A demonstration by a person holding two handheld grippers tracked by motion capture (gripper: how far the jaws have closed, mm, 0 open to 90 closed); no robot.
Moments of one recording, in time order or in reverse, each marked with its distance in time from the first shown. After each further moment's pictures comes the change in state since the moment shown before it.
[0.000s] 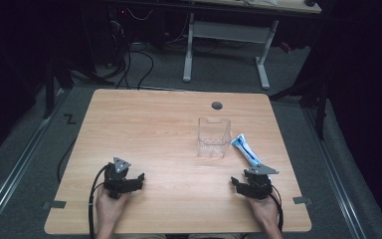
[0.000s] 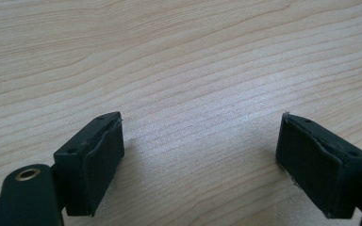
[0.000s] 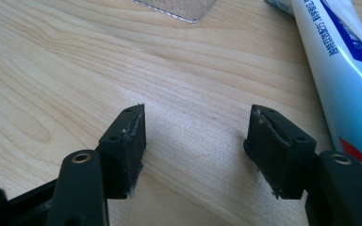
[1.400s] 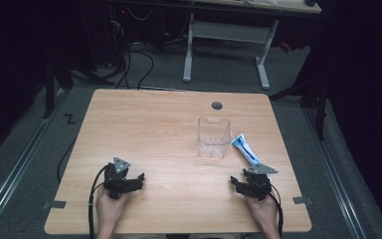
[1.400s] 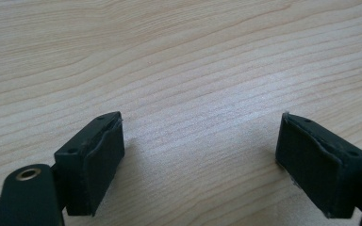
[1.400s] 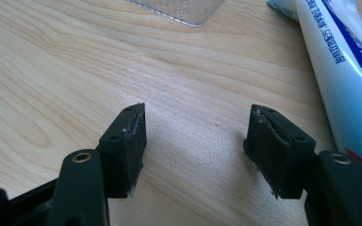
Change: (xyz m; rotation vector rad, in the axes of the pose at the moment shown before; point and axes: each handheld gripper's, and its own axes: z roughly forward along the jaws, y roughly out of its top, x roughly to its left) left arm 0.000 0.000 0.000 0.001 0.003 0.000; right arm 0.001 0.001 0.003 -0.008 0.005 -0.011
